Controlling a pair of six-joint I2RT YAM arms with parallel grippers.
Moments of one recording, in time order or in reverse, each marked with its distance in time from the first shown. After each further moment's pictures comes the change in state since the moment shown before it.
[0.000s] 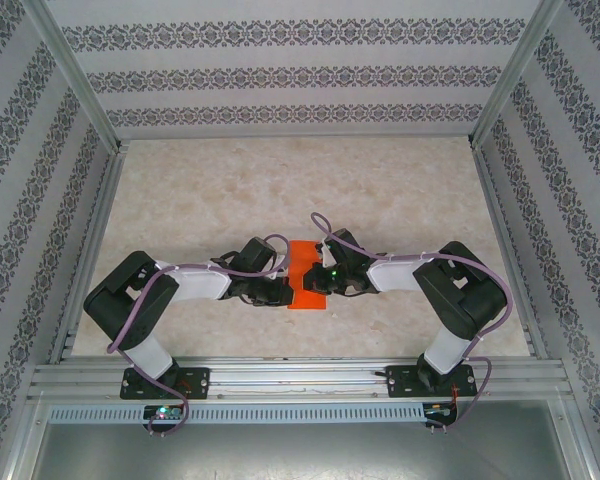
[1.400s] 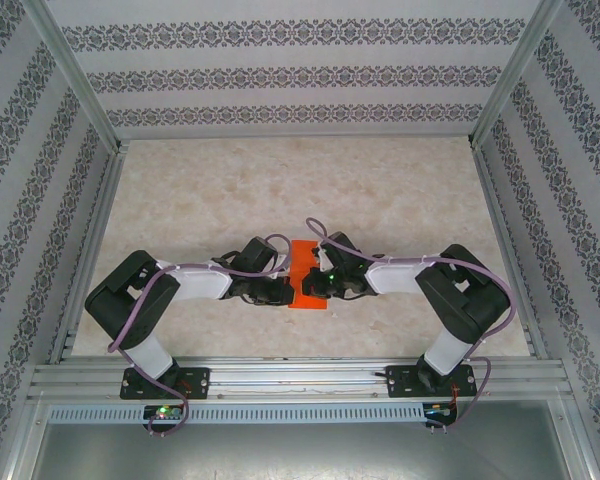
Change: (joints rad) left arm -0.005 0.010 0.006 0.002 -0.012 0.016; right arm 0.023 -0.023 0.007 -0.069 0.035 -0.034
